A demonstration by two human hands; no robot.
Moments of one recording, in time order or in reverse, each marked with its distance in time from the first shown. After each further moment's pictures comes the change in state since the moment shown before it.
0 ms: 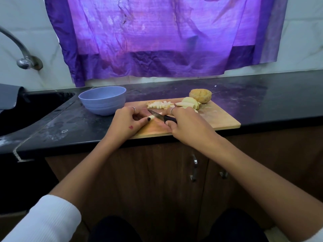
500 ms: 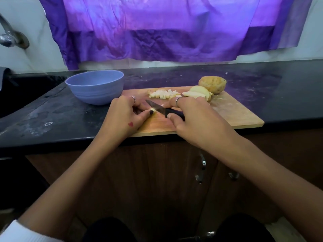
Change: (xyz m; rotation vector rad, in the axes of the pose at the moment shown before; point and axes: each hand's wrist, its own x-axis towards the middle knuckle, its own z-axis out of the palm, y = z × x) left_hand 0.006 -0.003 0.009 0.041 0.046 -0.005; right_hand 0.014 0.003 0.008 0.047 0.017 -0.040
